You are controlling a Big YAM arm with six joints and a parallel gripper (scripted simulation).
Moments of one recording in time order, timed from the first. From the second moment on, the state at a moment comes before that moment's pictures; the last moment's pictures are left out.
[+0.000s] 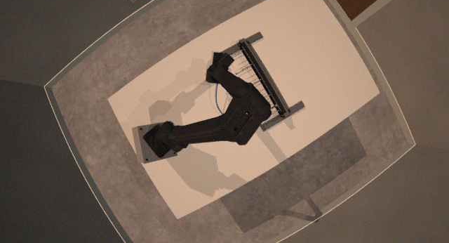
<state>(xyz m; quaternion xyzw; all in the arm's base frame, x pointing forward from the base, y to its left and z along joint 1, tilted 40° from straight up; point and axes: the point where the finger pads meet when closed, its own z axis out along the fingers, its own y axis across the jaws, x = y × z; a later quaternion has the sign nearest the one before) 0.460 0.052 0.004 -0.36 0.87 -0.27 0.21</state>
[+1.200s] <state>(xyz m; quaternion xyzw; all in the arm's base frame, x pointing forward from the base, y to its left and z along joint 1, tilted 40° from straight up) 0.508 -0.012 0.094 -0.03 0.94 -0.17 0.29</state>
